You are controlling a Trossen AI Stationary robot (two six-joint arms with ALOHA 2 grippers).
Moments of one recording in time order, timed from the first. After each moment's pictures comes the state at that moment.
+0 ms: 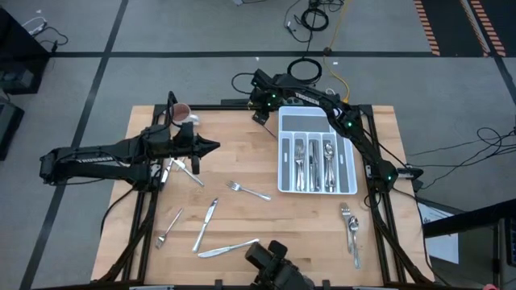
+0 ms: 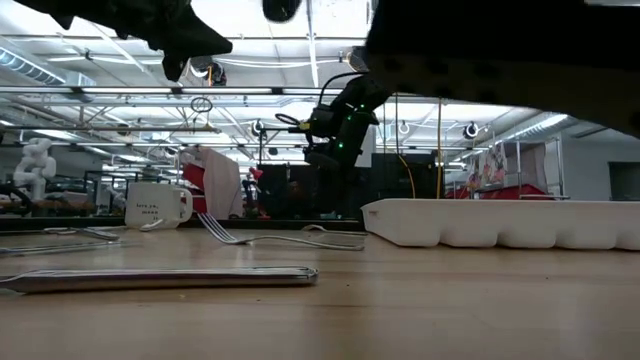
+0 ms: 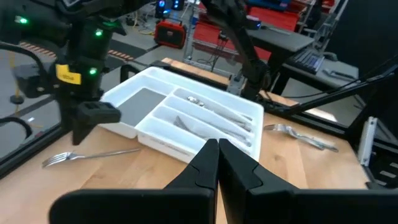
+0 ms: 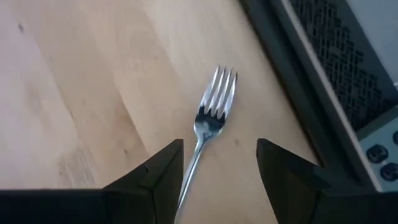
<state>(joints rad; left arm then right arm) 0.19 0.75 0.59 -0.05 0.00 -0.23 -0.64 2.48 2.28 -1.01 -0.19 -0.12</state>
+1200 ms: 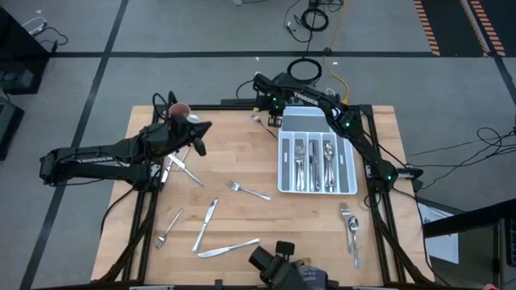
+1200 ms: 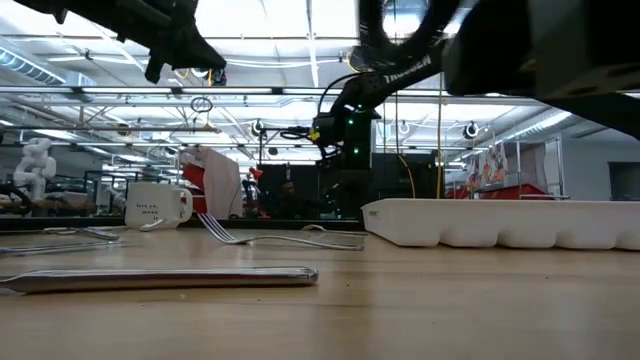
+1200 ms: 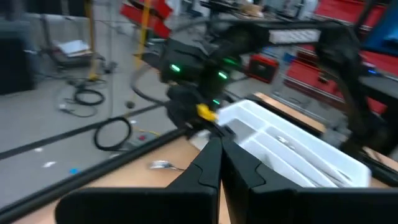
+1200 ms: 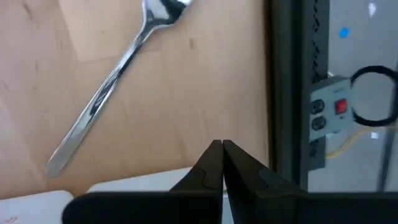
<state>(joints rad) 0.20 0.75 0.59 -0.02 -0.43 -0.31 -0.64 2.53 2.34 -1.29 0.09 -0.48</state>
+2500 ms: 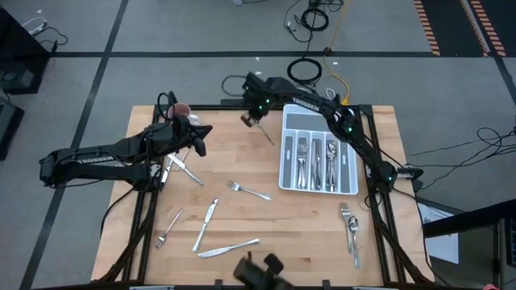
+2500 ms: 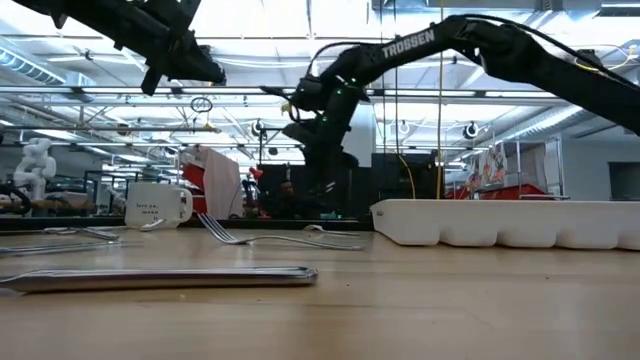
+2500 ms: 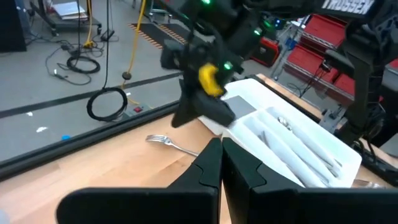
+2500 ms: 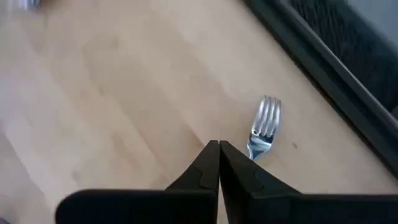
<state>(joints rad) 0.24 0.75 0.59 -0.11 -0.35 -0.43 -0.54 2.44 2.35 -1.04 -0.14 0.22</state>
